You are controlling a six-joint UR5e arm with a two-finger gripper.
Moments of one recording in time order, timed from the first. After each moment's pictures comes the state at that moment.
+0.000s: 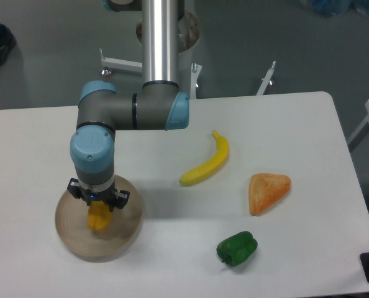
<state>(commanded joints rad) 1.86 -2.18 -1.27 -1.24 1.44 0.23</state>
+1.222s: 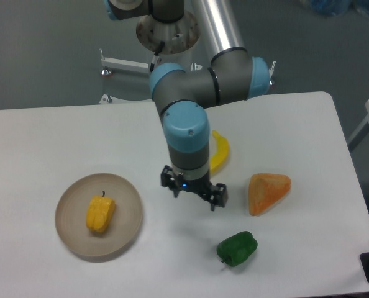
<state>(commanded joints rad) 2.13 -2.13 -1.22 -1.25 1.73 0.83</state>
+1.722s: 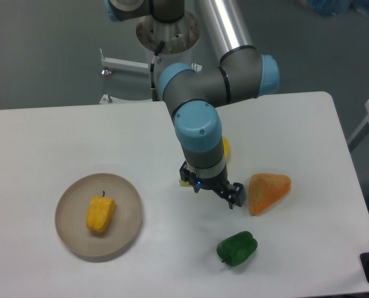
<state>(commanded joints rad) 2.14 -2.13 -1.20 -1.24 1.72 0.84</state>
